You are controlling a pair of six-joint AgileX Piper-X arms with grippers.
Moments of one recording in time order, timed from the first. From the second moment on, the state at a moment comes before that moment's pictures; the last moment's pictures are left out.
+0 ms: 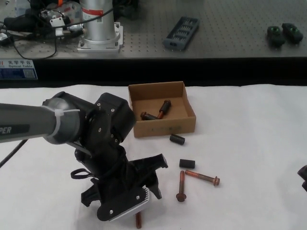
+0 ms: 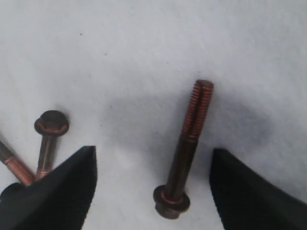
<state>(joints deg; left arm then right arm) -31.5 104.5 -61.6 29.9 22.9 135.3 26.1 51.8 -48.6 65.4 -7.0 -22.8</state>
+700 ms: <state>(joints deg) -42.2 79.8 -59.8 31.9 7.0 24.1 26.1 51.7 -48.6 79.1 -7.0 -20.8</state>
